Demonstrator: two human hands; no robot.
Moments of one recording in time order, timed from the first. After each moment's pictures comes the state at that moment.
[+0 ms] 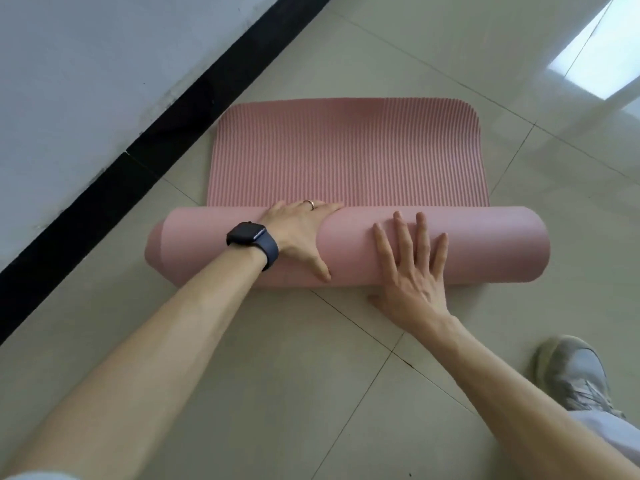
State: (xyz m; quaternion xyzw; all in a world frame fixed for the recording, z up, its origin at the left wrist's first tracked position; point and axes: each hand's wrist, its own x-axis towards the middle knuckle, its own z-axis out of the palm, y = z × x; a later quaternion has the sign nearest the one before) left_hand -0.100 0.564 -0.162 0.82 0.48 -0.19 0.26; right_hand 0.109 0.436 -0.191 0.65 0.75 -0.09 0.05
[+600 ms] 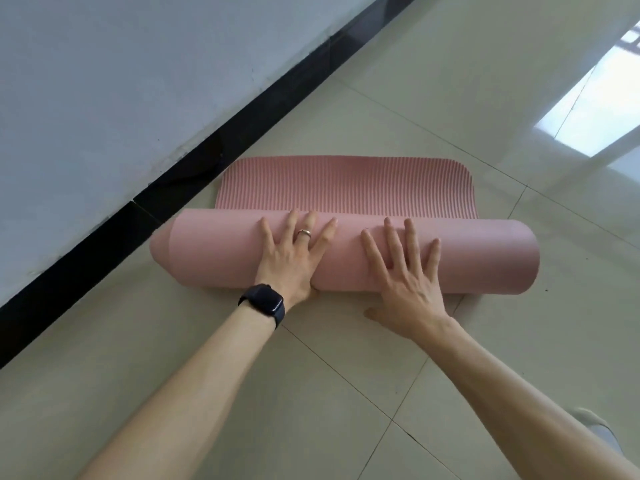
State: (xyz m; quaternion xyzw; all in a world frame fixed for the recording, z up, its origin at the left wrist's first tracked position) left_hand -0.091 0.569 -0.181 0.82 0.56 -0.13 -0.01; right_hand 0.114 0.524 -0.183 0.62 0.77 -0.05 0.09
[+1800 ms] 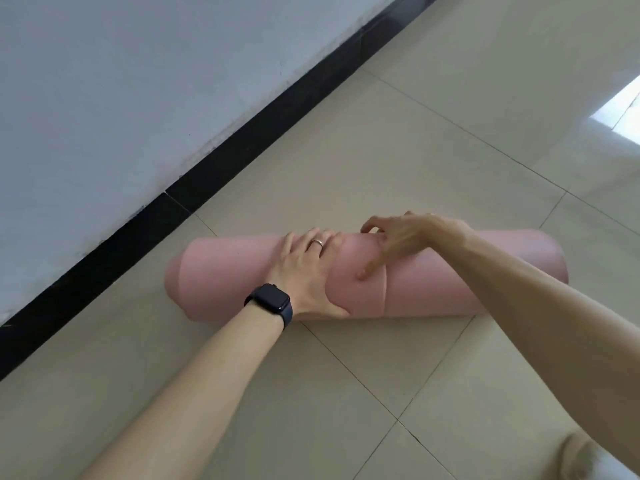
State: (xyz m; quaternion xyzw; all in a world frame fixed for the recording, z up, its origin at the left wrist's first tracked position) left_hand -0.105 0.560 -0.162 0.80 0.57 -0.12 0.12; right_hand 0.095 0.663 -0.141 0.54 0.70 -0.37 0.29
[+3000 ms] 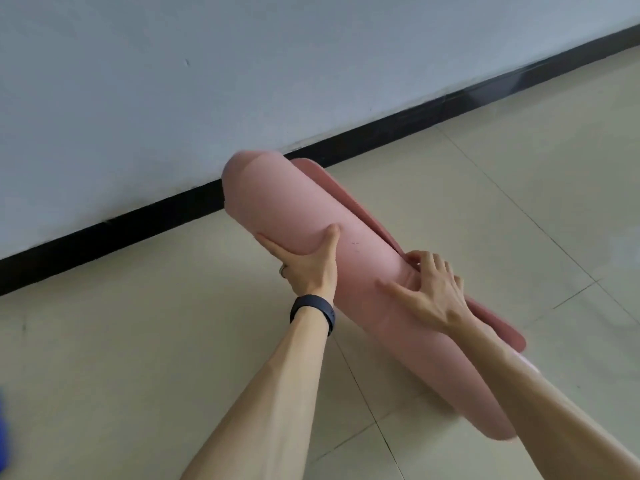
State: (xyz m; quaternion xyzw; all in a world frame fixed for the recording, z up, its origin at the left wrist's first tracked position) left_hand -0.060 0.486 -0.105 0.02 0.76 0.54 0.36; right_hand 0.117 0.529 -0.128 0.59 0.75 -0.30 -0.03
